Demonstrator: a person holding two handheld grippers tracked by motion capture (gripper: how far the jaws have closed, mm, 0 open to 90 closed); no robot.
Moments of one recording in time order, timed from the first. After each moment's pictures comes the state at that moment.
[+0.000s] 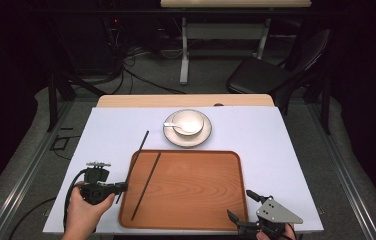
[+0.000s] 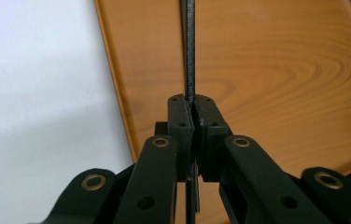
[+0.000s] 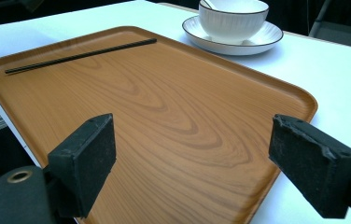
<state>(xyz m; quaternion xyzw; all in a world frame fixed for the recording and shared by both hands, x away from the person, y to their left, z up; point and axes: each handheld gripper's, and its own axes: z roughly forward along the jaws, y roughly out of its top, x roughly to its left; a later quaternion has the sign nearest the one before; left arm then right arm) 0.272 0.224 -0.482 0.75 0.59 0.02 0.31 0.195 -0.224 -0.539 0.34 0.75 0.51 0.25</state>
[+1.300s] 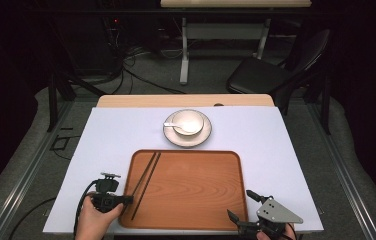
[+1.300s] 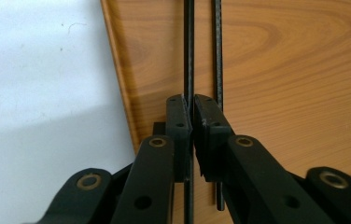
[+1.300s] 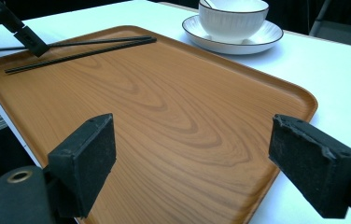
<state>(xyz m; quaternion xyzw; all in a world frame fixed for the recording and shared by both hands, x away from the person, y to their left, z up) 0.276 0.215 -0.528 0.75 0.60 -0.01 0.26 0.196 -0.225 -0.539 0.35 0.75 0.51 0.25</state>
